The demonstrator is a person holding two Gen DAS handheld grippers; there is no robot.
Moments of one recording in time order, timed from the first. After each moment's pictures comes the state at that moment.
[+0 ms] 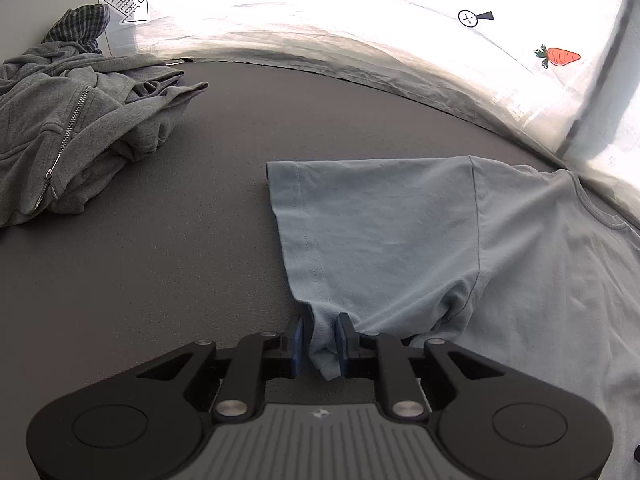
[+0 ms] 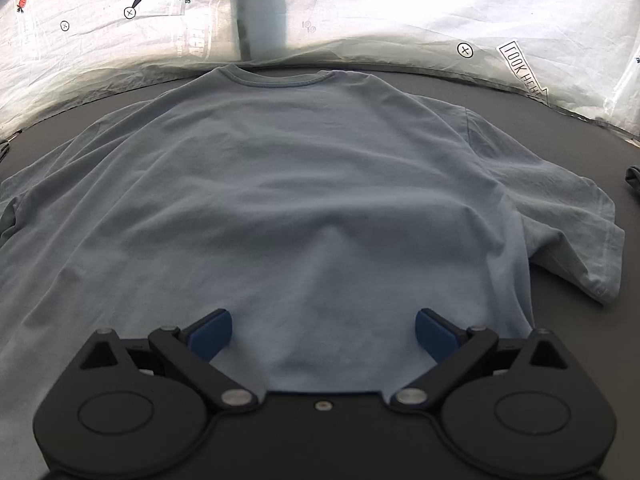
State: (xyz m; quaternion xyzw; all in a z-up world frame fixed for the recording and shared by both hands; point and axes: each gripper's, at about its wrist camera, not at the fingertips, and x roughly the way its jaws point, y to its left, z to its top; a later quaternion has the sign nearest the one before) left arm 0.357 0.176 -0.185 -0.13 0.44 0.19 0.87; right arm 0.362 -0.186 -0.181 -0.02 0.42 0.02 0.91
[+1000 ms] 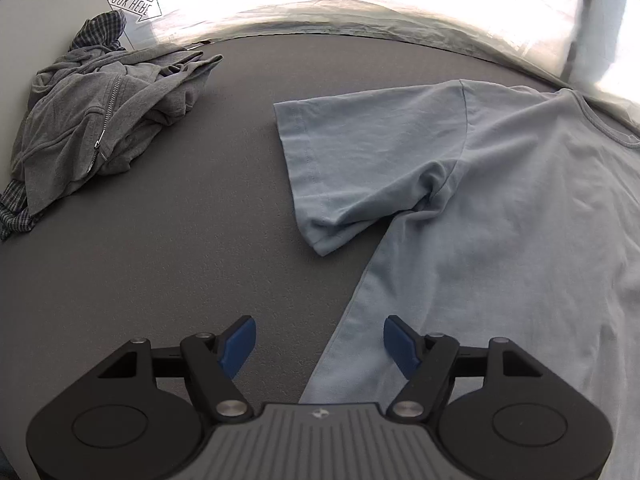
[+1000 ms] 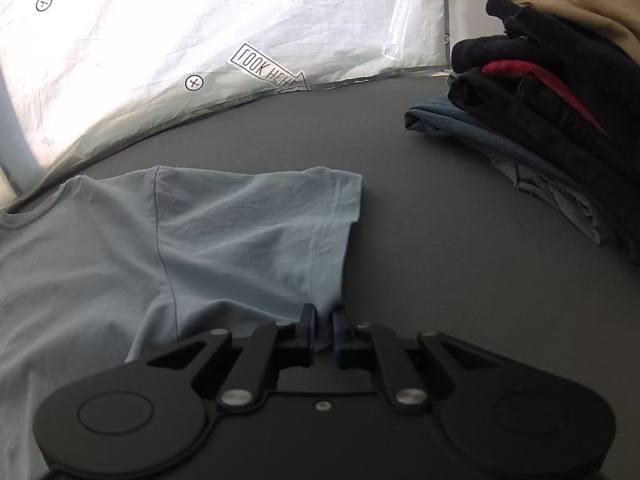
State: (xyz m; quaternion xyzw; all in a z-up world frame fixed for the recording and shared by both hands) left arm 0.308 0.113 -0.179 -0.06 0.50 0.23 0.83; right arm 0.384 -0.370 -0.168 0.09 0.38 -0.20 0.90
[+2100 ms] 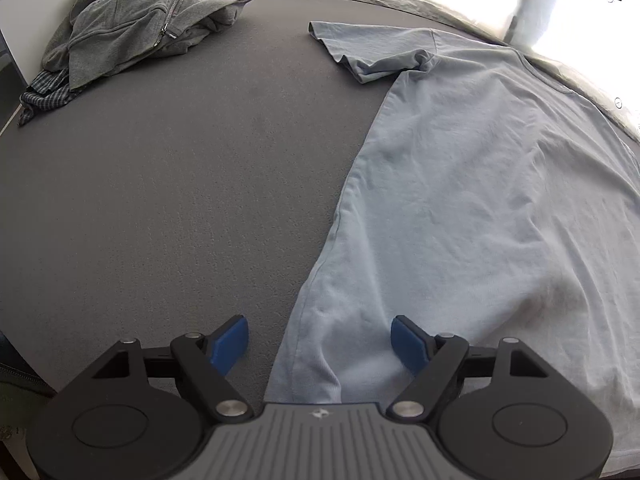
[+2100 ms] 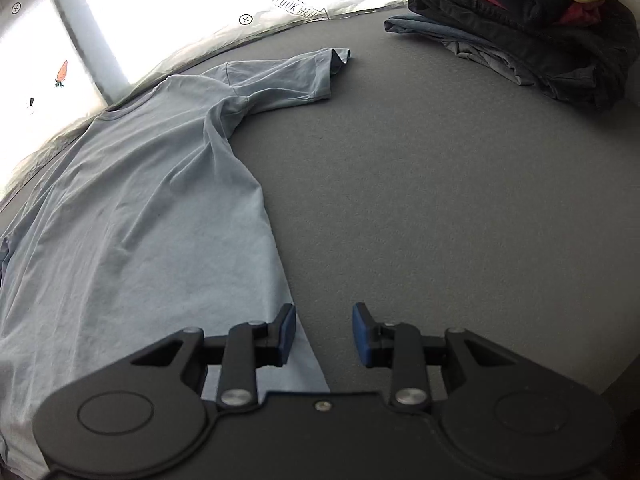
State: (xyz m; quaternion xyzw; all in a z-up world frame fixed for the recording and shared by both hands) left arm 0.109 0.116 -0.184 -0.12 0.51 0.14 0.84; right arm 0.139 -0.370 -0.165 0.15 0.45 -0.09 0.87
